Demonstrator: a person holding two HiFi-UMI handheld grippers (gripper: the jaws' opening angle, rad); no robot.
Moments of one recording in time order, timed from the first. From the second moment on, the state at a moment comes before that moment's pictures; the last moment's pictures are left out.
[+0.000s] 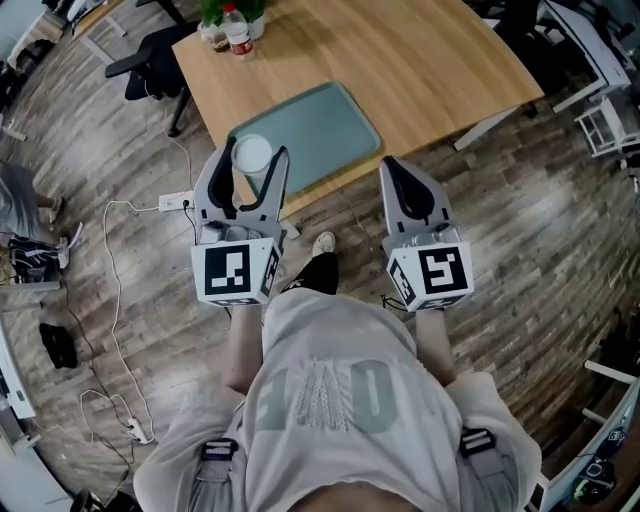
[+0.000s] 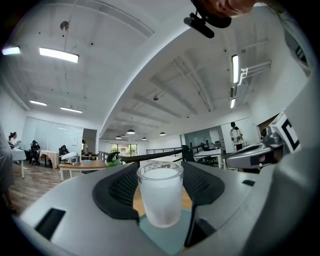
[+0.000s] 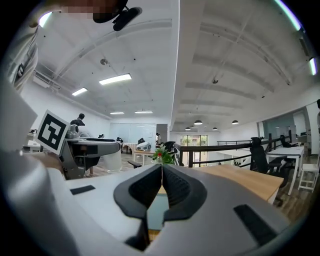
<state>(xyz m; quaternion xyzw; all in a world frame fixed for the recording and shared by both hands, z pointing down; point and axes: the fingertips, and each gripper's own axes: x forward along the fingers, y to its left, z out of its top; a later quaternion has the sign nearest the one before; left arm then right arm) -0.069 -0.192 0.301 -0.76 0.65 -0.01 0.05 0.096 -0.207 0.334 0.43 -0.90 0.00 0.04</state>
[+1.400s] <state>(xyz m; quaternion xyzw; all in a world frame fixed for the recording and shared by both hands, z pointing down) -0.121 -0.364 0.285 -0.67 0.74 -0.04 0.03 0.020 -0.428 0.332 0.28 -0.96 0.00 0.10</state>
